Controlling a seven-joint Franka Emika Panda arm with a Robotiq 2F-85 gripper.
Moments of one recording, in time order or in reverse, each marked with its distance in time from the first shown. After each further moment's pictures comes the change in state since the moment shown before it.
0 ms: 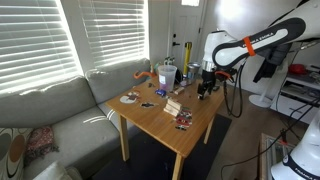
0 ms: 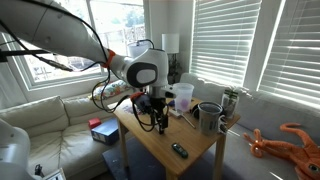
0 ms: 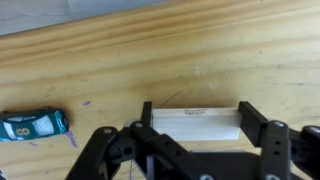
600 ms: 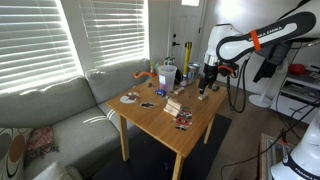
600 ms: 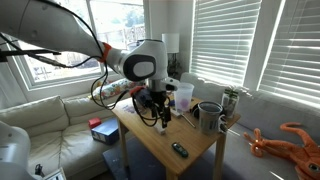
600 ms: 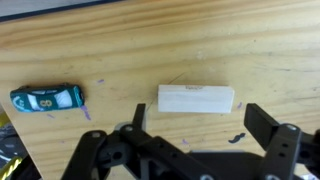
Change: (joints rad) arm -0.002 -0.057 -0.012 0.008 0.002 -0.001 -0.052
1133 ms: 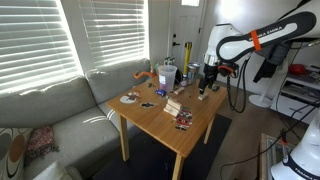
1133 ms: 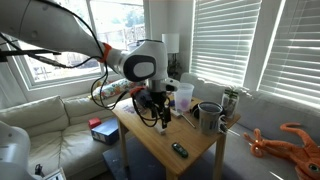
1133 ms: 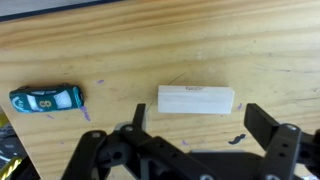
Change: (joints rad) arm 0.000 0.002 0.000 -0.001 0.000 0.000 -0.001
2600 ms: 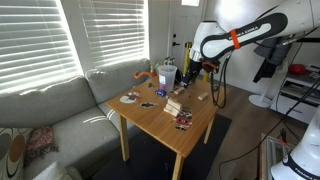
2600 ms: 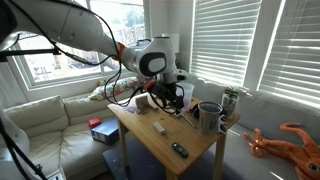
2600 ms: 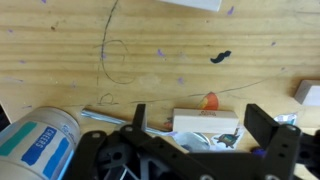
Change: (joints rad) arm 0.042 0.189 0.013 0.210 0.018 0.106 -0.098
